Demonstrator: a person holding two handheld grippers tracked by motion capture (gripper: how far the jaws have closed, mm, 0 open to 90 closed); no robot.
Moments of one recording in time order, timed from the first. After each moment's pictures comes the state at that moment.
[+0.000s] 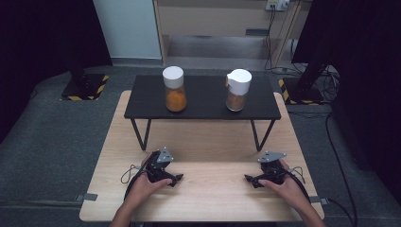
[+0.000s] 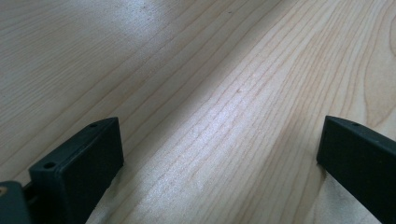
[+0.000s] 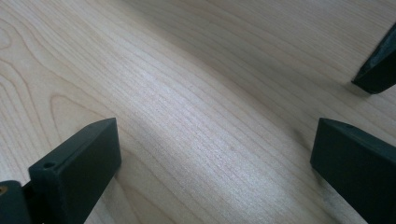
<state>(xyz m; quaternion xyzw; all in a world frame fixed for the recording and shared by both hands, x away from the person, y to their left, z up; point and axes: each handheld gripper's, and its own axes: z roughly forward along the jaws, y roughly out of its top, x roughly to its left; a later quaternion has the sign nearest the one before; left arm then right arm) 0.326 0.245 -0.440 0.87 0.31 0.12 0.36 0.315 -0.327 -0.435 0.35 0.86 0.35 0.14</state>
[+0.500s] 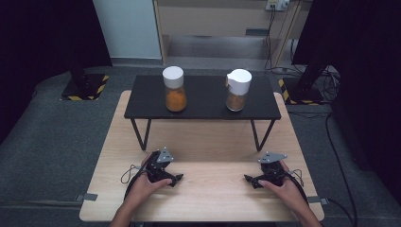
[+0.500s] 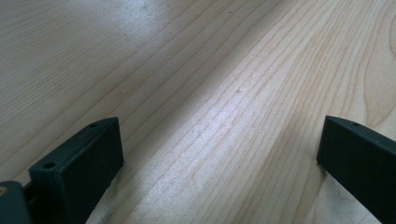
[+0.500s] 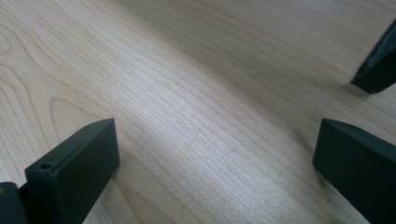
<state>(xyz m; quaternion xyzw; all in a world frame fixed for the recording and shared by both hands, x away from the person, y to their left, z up) 0.326 0.245 -0.440 0.87 0.31 0.12 0.36 0.310 -0.328 -0.439 0.36 0.85 0.36 0.15</state>
